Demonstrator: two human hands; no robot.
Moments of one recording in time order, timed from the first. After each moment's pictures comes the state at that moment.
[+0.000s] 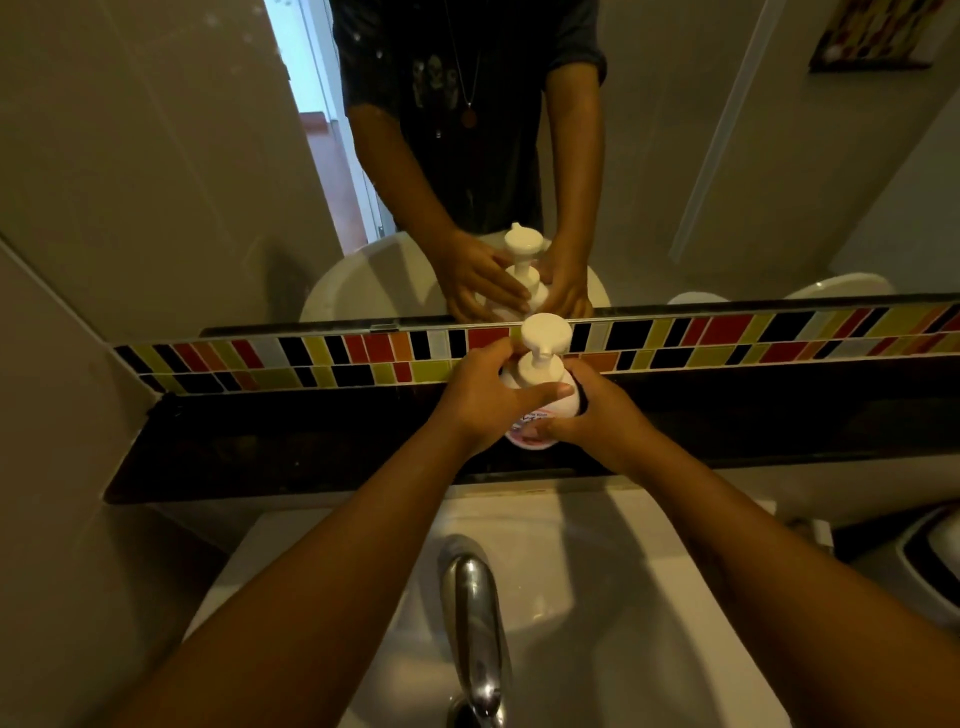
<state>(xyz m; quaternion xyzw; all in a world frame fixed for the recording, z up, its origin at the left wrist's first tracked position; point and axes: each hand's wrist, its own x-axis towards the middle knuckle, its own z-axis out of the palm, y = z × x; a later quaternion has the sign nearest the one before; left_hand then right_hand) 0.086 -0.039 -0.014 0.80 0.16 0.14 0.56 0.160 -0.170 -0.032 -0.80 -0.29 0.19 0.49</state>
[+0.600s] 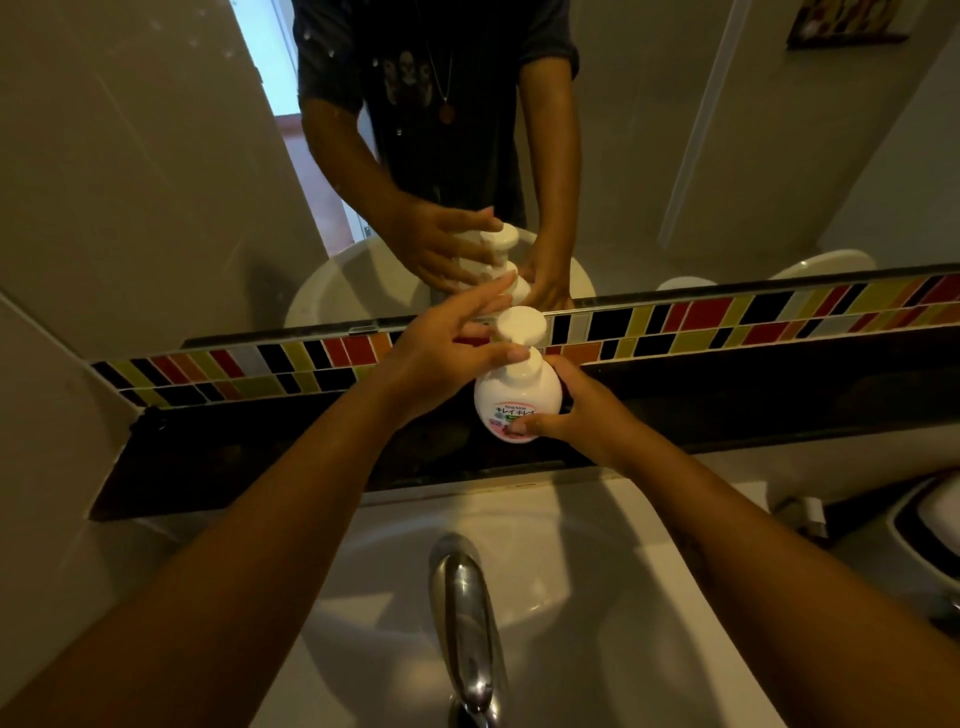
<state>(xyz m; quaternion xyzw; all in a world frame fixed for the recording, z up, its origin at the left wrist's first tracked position) 0.079 -0.007 0.036 0.81 0.03 0.06 0.58 0.165 -0.177 -0.039 -0.78 -0.30 0.23 0.50</state>
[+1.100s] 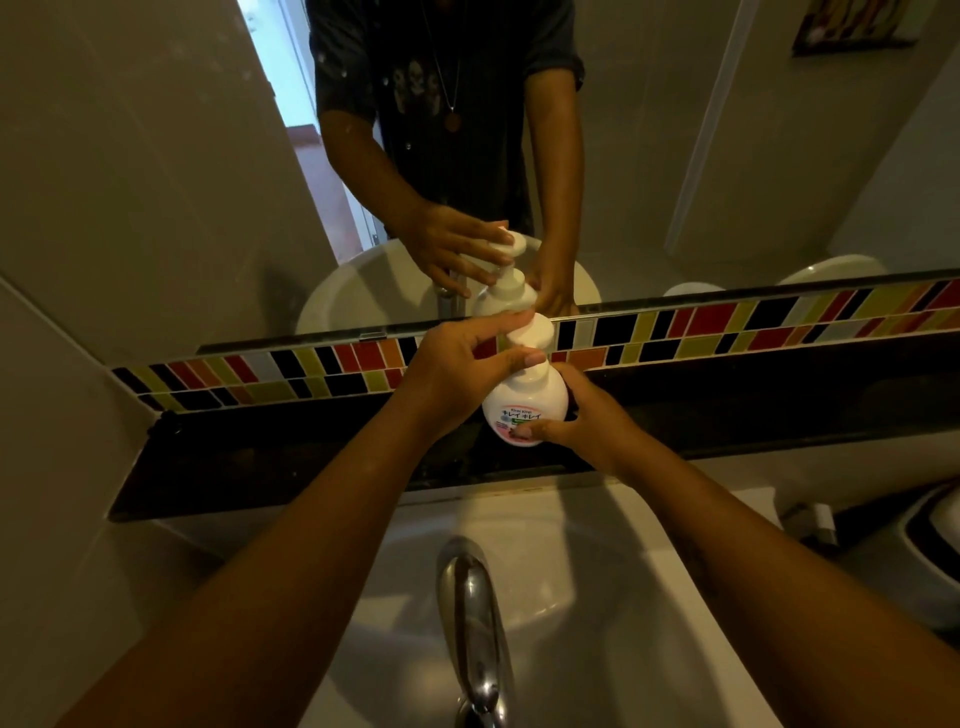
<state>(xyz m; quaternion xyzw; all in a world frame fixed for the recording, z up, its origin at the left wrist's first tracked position) 0.073 -0.025 0.027 0.83 0.02 0.17 0.53 0.165 -0.177 -0.050 -0.78 -0.29 0.21 0.52</state>
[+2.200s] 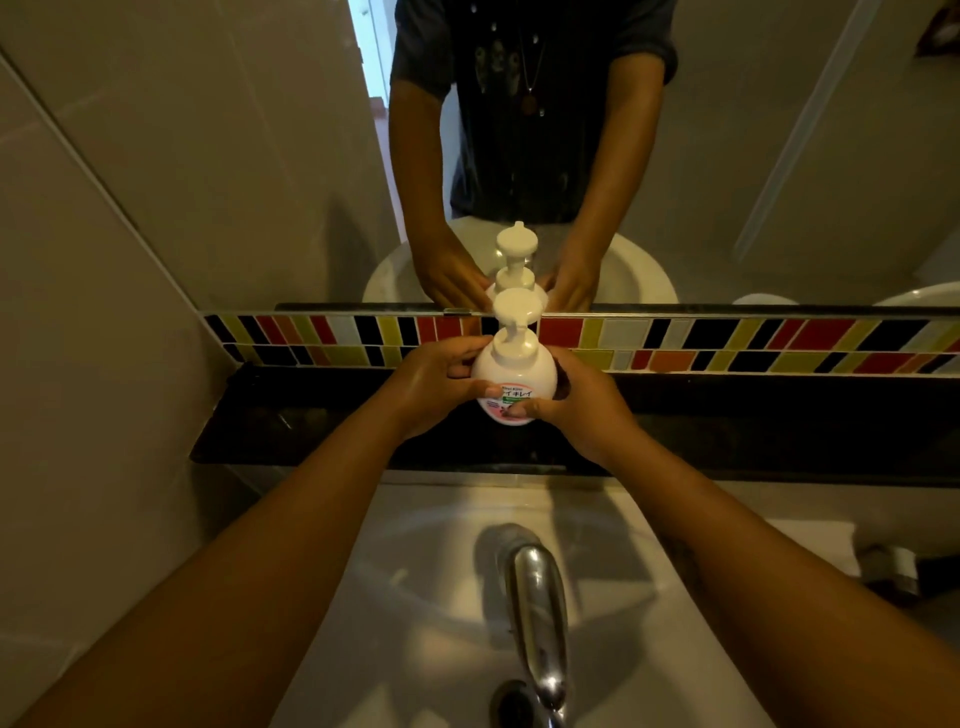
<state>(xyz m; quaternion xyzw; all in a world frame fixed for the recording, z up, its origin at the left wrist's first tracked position) 0.022 0.066 -0.016 0.82 0.15 0.08 0.55 0.133 -0.091 -0.051 -0.78 -0.32 0.19 0.50</state>
